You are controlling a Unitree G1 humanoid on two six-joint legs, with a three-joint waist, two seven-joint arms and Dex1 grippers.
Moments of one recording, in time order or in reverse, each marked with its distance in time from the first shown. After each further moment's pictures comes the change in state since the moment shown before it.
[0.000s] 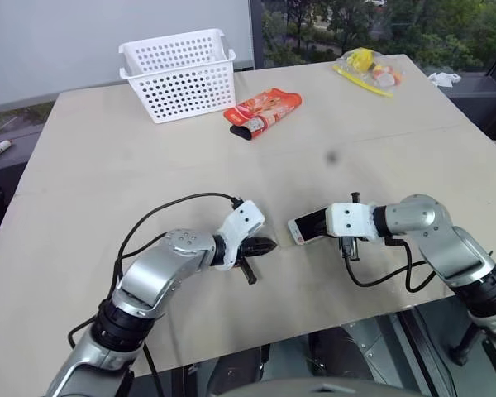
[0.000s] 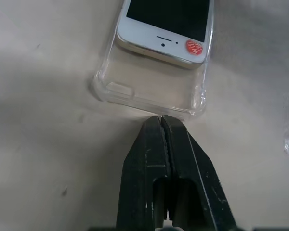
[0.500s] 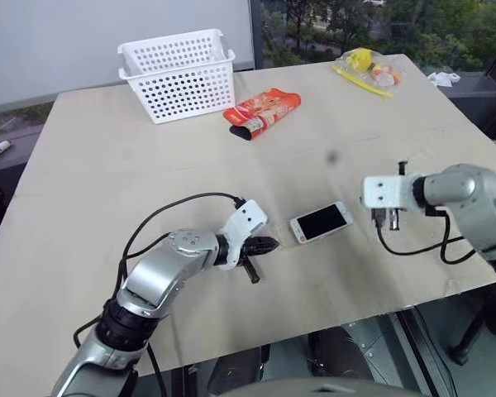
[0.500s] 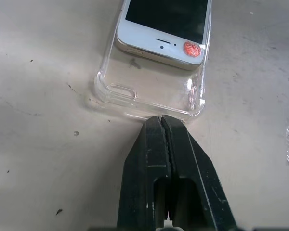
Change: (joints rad) left arm 0.000 -0.013 -0.006 0.009 0.019 -0.021 0.002; right arm -0.116 -0.187 0.003 0.138 -0.159 -0.052 0.025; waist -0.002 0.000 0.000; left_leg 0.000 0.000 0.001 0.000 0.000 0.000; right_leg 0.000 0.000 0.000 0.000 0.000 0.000
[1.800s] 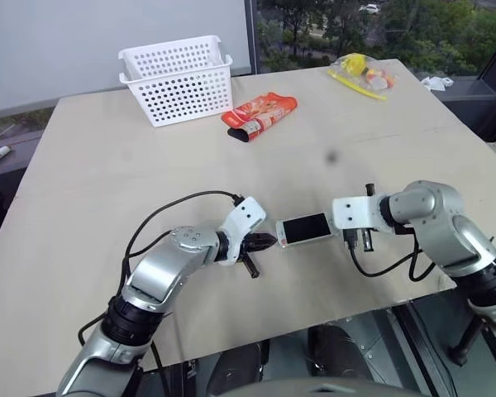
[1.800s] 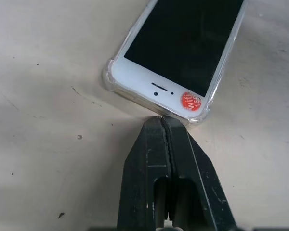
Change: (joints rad) left arm -0.016 -0.023 0.040 0.066 0.043 -0.034 -0.009; right arm 0.034 0.176 -0.029 -0.135 -0.081 0.164 0.148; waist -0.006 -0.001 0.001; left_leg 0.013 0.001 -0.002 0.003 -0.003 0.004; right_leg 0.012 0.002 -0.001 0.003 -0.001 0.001
